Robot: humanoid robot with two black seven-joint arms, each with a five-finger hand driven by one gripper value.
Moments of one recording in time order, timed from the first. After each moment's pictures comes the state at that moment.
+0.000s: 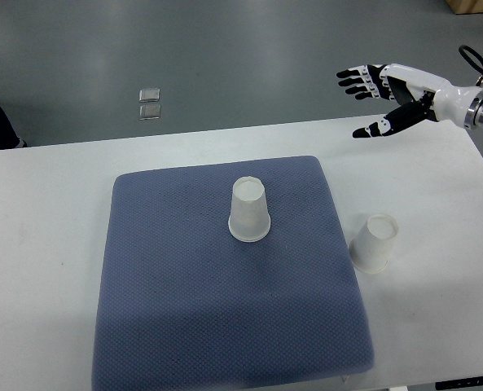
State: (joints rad) left arm -0.02 0.00 -0.07 -0.16 0.12 0.06 0.14; right arm 1.13 -0.83 0.06 1.16 -0.69 0.23 0.38
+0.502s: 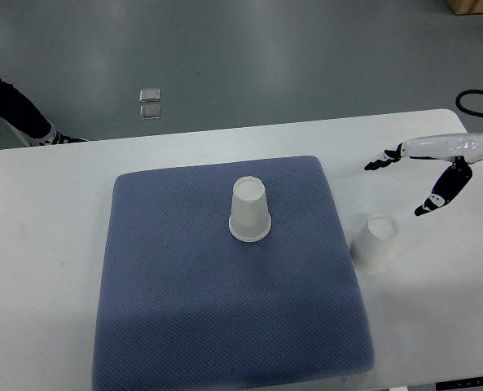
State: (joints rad) left arm -0.02 0.00 -0.07 -0.16 0.12 0.06 0.14; right arm 1.14 -0.98 0.02 1.32 -1.32 0.35 0.39
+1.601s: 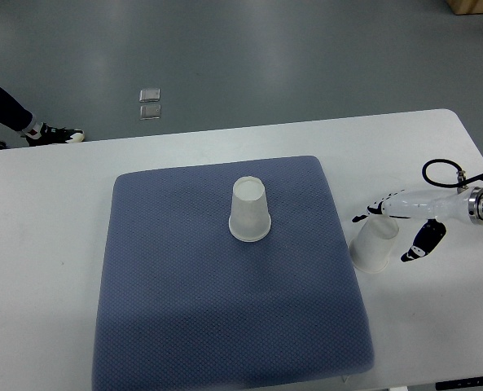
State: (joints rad) left arm -0.02 0.00 -0.07 -0.16 0.12 0.06 0.14; right arm 0.97 -0.87 -0.06 1.31 -1.49 0.08 0.34
